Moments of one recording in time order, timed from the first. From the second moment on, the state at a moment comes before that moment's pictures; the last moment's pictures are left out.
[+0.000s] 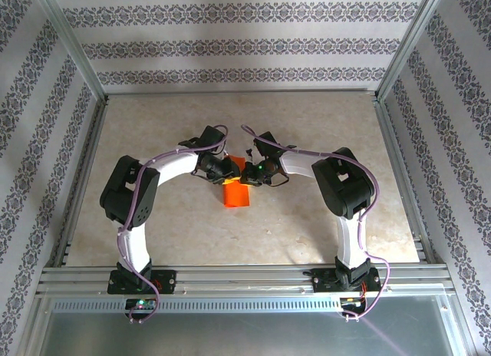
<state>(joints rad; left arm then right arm) -0.45 1.91 1.24 -0.47 0.48 -0.75 0.53 2.04 1.23 -0.33 -0.54 0.58</state>
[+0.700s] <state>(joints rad) -0.46 1.97 1.28 -0.59 0.36 -0.69 0.53 2.04 1.24 -0.35 -0.53 0.58</state>
